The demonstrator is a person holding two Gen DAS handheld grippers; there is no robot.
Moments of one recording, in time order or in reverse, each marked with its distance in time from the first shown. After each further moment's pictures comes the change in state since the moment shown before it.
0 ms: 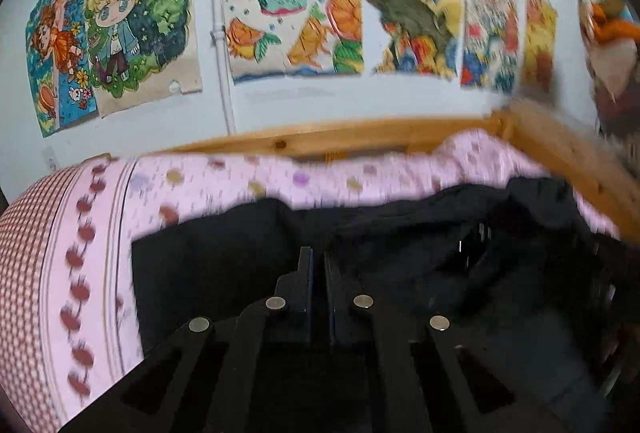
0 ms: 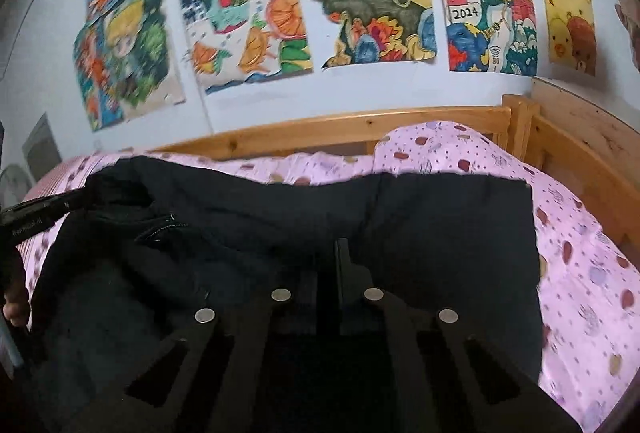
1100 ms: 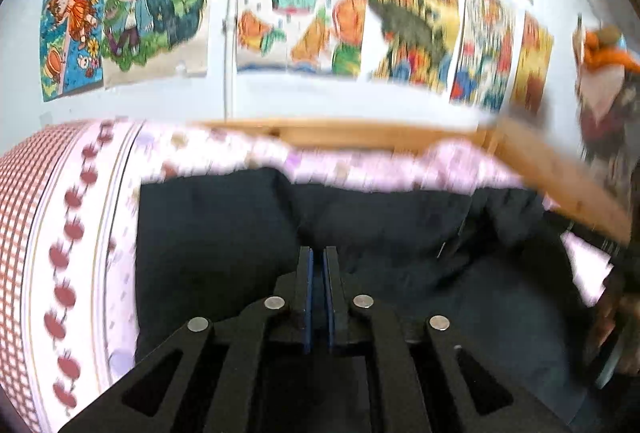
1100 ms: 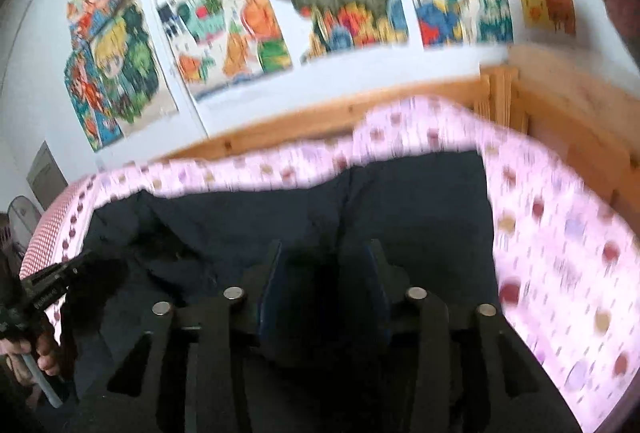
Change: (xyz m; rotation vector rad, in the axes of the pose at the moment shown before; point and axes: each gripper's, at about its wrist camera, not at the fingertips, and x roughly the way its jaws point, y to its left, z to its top) left arm -0.021 0.016 -0.010 -0.151 -0.072 -0.098; right arm -0.021 -0.027 0.009 0.128 -0.021 0.026
